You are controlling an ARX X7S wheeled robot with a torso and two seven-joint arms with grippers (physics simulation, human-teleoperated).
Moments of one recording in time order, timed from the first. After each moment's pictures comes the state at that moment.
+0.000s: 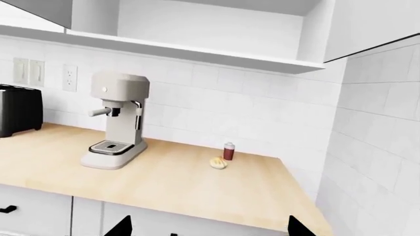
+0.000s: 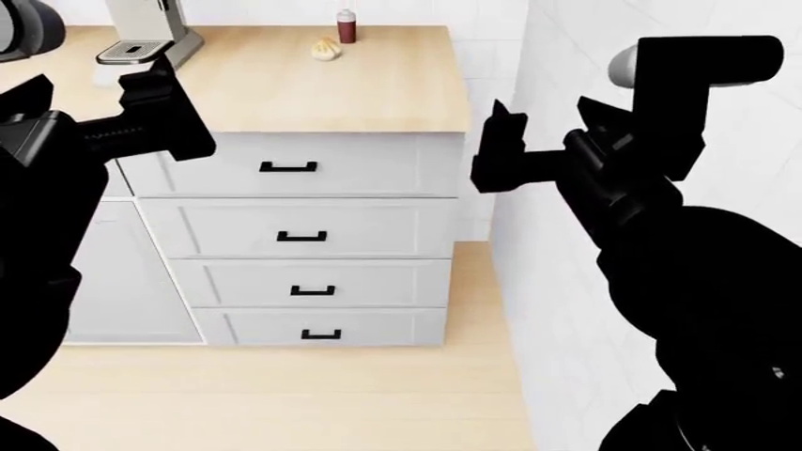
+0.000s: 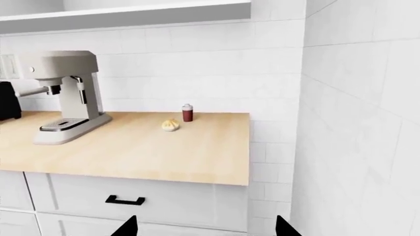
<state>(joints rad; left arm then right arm) -0.95 -0.41 -0.26 0.65 -1.34 -1.34 -0.96 0.96 0.09 0.09 -0.61 0.46 1.51 0.16</state>
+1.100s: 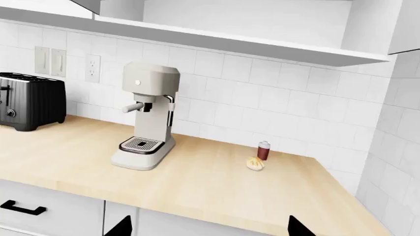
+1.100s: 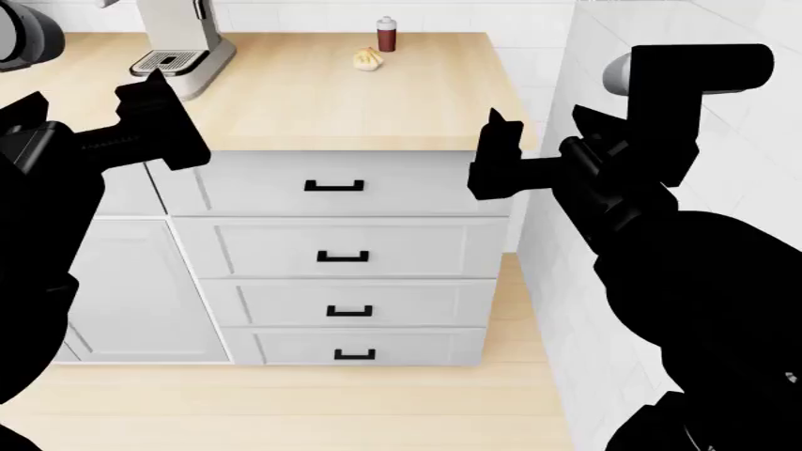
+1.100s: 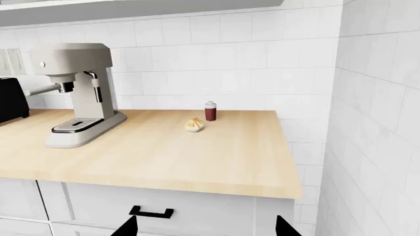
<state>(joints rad) -0.93 -0.45 -0.24 0.62 -1.43 -1.31 -1.07 0.95 0.10 0.10 -0.60 0.56 1.52 0.24</state>
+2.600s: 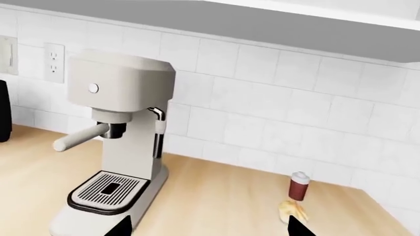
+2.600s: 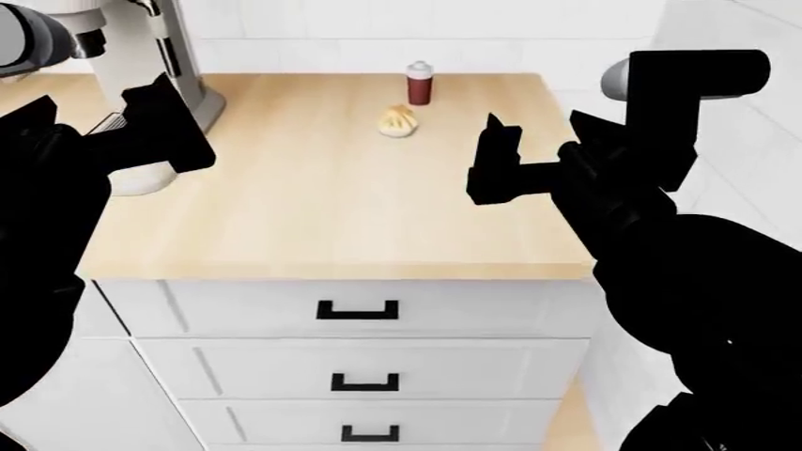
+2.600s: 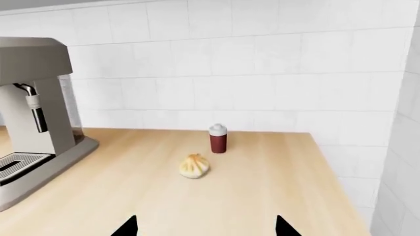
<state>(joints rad) -0.92 -0.48 -0.19 0.61 -1.44 -1.25 -1.07 0.94 0.14 0.11 -0.58 0.72 1.49 0.36</state>
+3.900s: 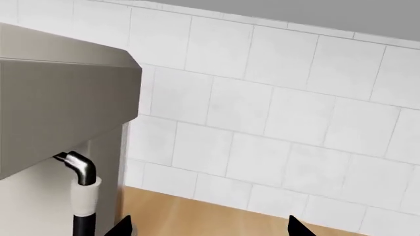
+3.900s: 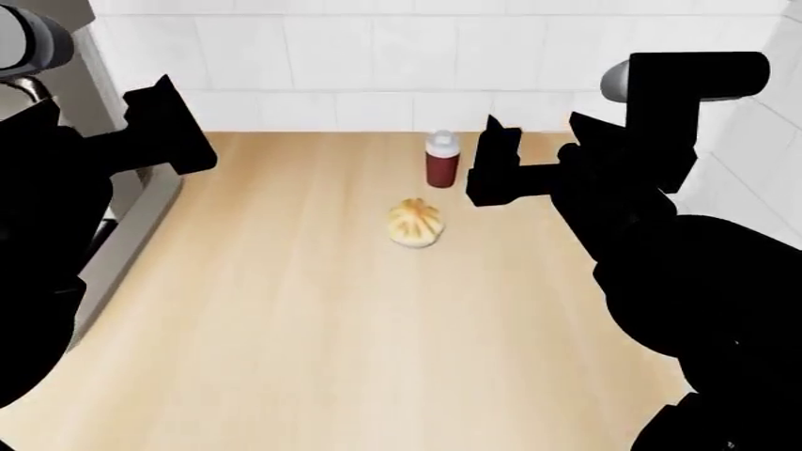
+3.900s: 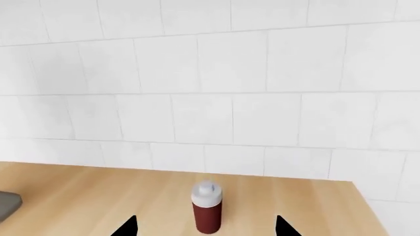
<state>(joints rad) -0.91 -0.50 -0.16 0.61 -1.46 -1.20 -1.08 0.93 0.17 0.10 -0.56 0.83 1.46 0.45</state>
